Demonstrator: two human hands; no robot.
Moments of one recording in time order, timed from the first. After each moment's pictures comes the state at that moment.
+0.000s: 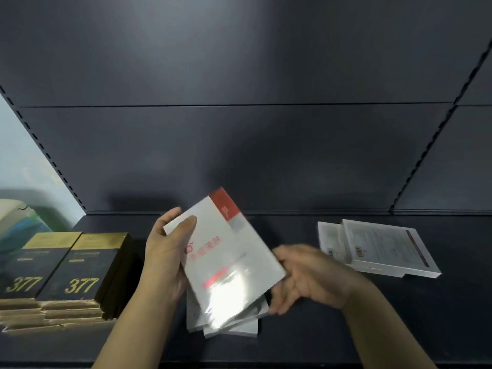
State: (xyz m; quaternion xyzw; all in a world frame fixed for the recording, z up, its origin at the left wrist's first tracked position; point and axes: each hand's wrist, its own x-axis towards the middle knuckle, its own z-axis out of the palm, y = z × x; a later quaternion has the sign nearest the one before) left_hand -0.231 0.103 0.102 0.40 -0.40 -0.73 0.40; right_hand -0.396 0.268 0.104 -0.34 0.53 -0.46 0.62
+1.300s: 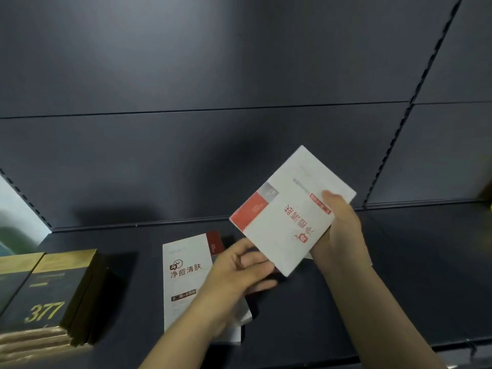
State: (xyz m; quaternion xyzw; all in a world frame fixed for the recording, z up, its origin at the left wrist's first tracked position) left_hand -0.282 0.176 0.083 0.18 -0.56 -0.80 0.13; right_hand -0.423 0.276 0.128 -0.01 0.45 -0.85 0.26
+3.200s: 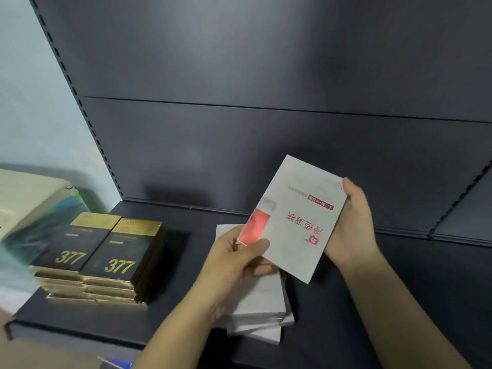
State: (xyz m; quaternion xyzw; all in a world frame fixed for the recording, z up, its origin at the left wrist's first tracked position) left_hand -0.233 0.133 0.102 0.26 -0.50 -0.79 0.26; right_hand -0.407 0.211 0.137 -0.16 0.43 -0.79 0.42
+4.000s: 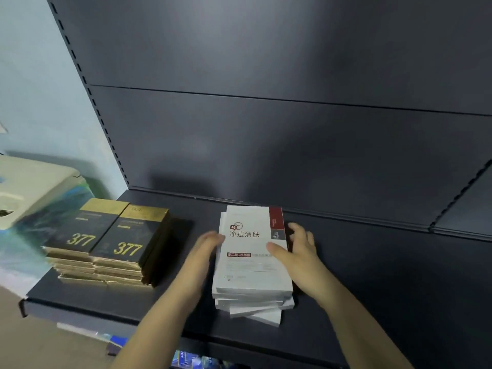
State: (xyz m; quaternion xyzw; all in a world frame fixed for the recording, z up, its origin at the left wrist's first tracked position) left_hand -0.202 0.091 0.045 0.47 -0.53 -0.67 0.20; right_hand -0.354 0.215 0.073 -0.33 0.78 -0.41 0.33
